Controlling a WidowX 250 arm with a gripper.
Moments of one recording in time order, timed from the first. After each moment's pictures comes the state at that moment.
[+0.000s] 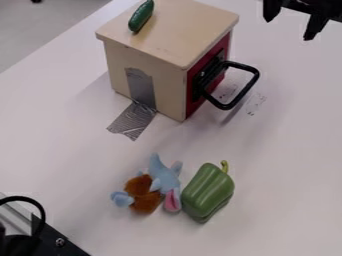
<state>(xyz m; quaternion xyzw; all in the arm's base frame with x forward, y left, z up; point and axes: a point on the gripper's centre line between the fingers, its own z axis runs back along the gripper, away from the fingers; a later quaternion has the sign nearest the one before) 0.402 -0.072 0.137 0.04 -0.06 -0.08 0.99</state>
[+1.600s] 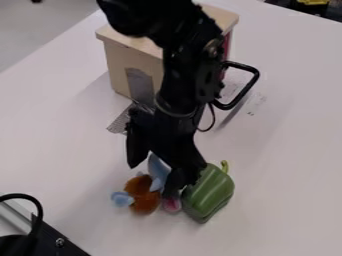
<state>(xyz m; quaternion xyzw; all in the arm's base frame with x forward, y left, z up) 0.197 -0.009 0.027 0.08 0.07 -0.07 0.99</state>
